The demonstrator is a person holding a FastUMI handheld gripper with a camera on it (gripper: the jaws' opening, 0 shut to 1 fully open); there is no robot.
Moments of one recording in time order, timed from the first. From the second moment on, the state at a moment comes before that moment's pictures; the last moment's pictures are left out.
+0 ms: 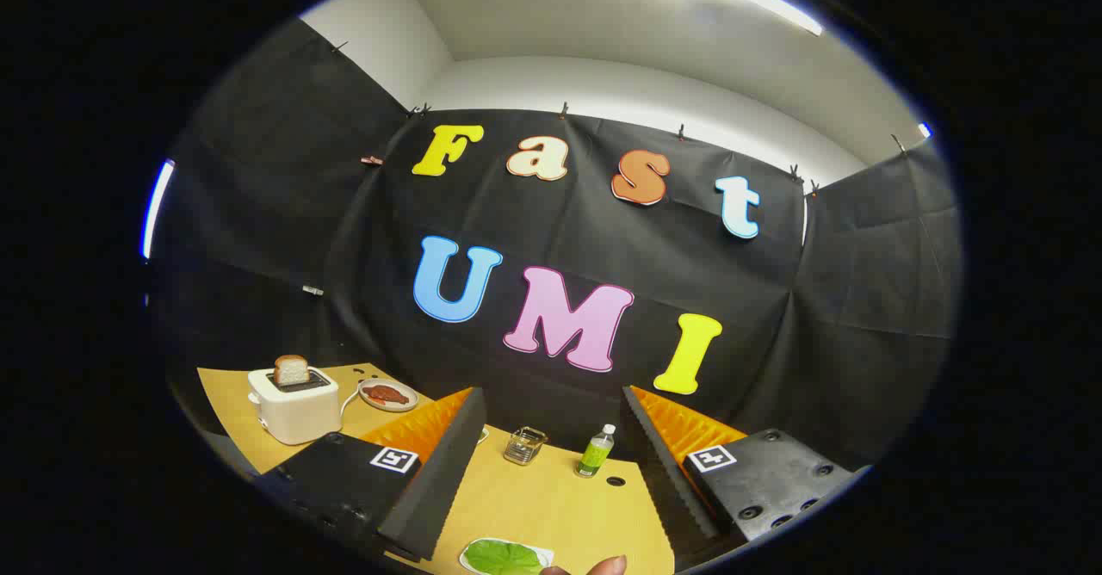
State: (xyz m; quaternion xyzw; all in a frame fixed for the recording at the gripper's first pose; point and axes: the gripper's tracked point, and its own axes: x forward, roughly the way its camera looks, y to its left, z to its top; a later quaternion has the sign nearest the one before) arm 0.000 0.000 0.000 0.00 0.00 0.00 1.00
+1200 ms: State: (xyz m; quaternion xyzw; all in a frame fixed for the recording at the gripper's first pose) arm 0.003 -0.010 -0.056 0.01 0.08 -0.02 1.00
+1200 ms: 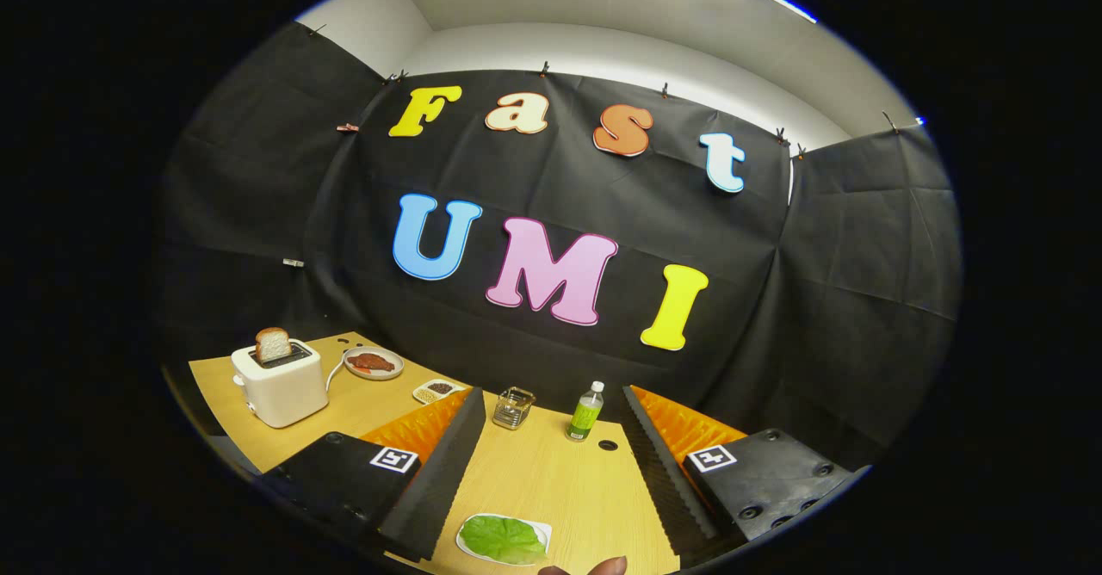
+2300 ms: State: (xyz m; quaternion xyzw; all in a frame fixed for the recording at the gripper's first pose) arm -0.033 0.044 -0.367 -0.01 0.42 0.20 0.89
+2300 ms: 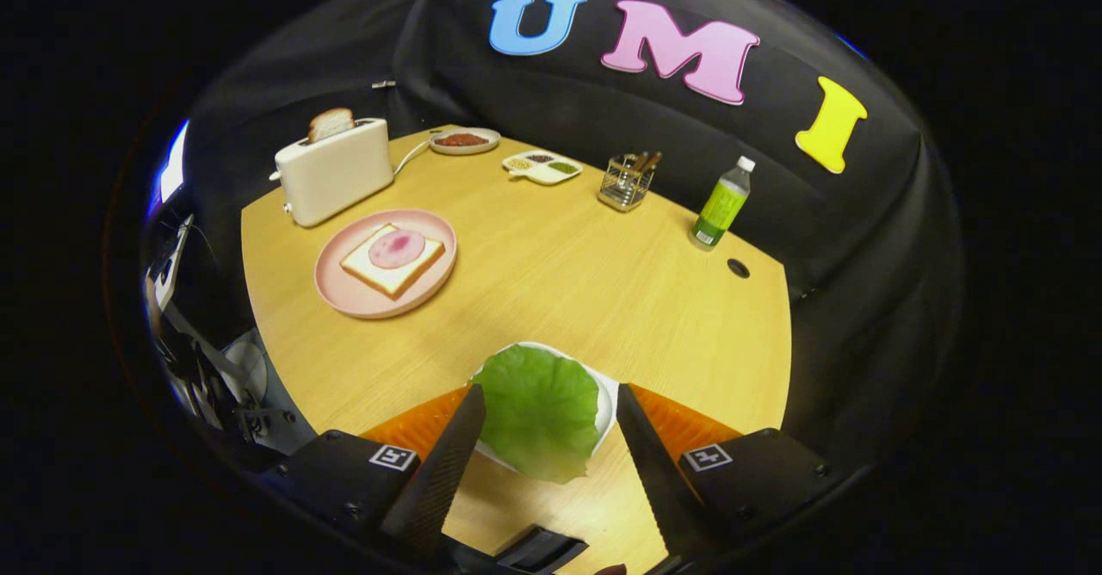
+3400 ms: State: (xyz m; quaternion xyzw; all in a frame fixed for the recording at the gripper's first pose) arm -0.032 0.055 -0.448 0.06 0.51 0.18 0.84
